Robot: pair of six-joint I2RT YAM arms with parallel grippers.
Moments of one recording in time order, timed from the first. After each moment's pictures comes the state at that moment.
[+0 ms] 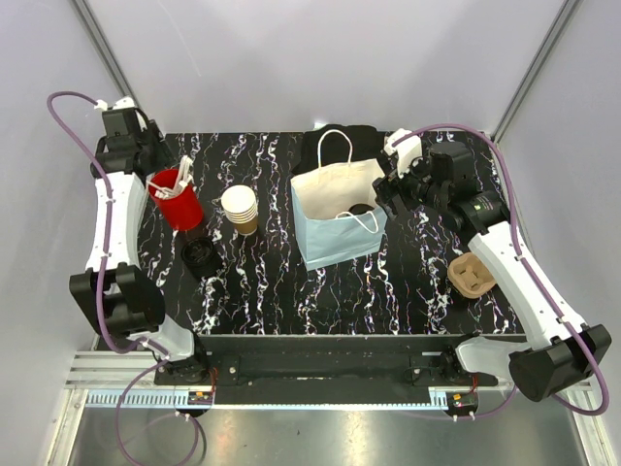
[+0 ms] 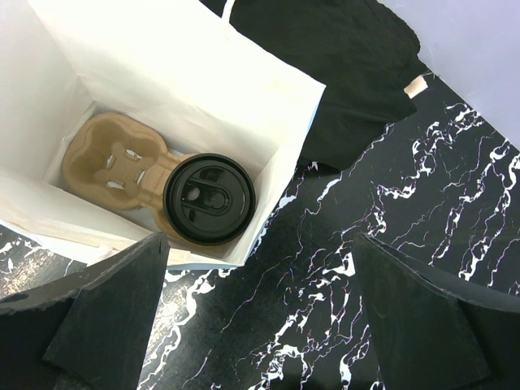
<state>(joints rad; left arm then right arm) 0.20 1.57 1.61 -0.66 -0.07 -0.28 0.38 1.23 1.31 -0.57 -0.18 -0.34</state>
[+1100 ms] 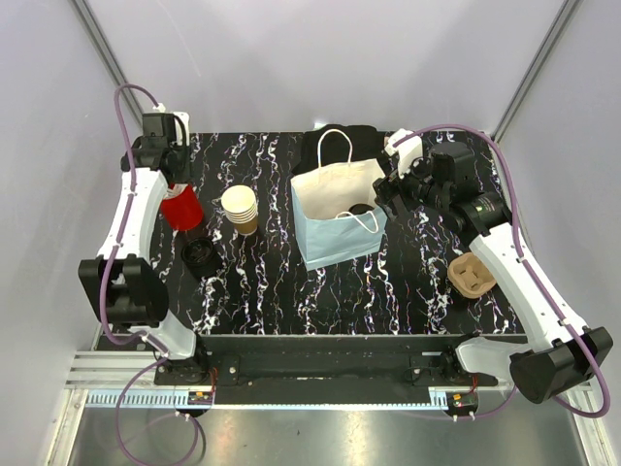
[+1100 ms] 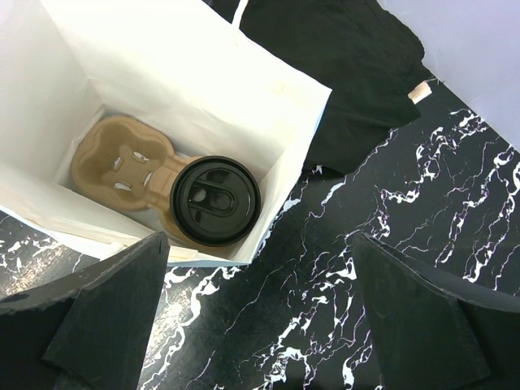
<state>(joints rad) 0.04 1.60 1.59 -0.78 -0.14 0.09 0.38 1.22 1.31 -0.57 -0.19 -0.33</state>
